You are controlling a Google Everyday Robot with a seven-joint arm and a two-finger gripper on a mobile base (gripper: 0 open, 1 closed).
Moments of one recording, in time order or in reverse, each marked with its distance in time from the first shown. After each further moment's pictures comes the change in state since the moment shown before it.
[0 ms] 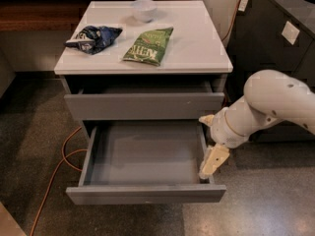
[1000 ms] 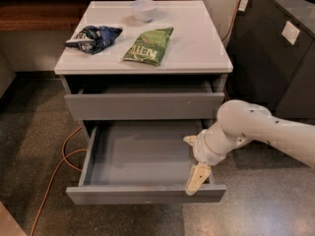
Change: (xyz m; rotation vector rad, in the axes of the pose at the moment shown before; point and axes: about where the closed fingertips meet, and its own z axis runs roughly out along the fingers) arm 0.012 0.017 0.097 -0.079 0.006 -0.047
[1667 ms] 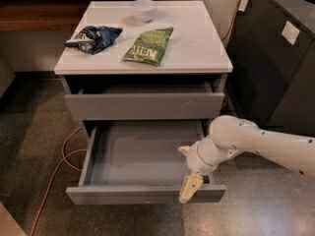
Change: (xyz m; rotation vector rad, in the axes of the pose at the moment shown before) arm 0.008 0.009 0.052 -0.024 -0.027 0.020
